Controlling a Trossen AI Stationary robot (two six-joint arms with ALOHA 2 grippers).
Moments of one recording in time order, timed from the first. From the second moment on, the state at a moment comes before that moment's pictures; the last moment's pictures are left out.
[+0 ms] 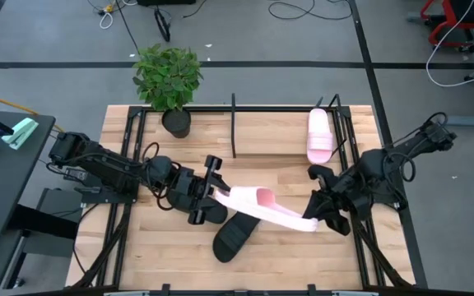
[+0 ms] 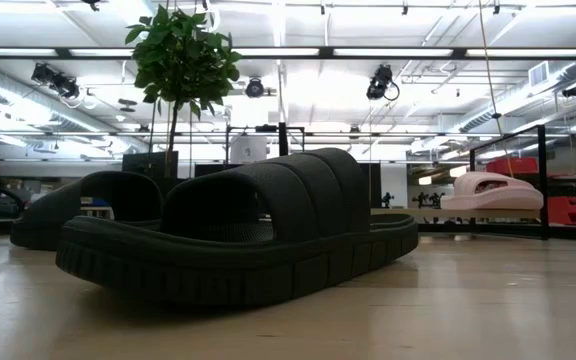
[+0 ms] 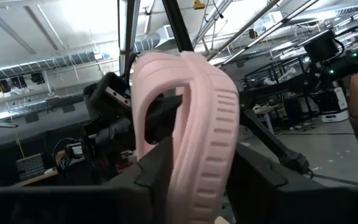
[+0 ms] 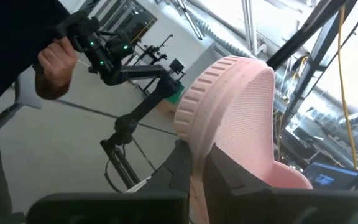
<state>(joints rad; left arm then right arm) -0.23 1.43 0.83 1.05 0.15 0.25 0.47 1.00 0.96 0.20 -0.21 -0.72</state>
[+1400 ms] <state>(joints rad) -0.32 1.43 1.23 0.17 -0.34 0.32 0.72 0.76 0.96 -0.56 0.51 -0.17</state>
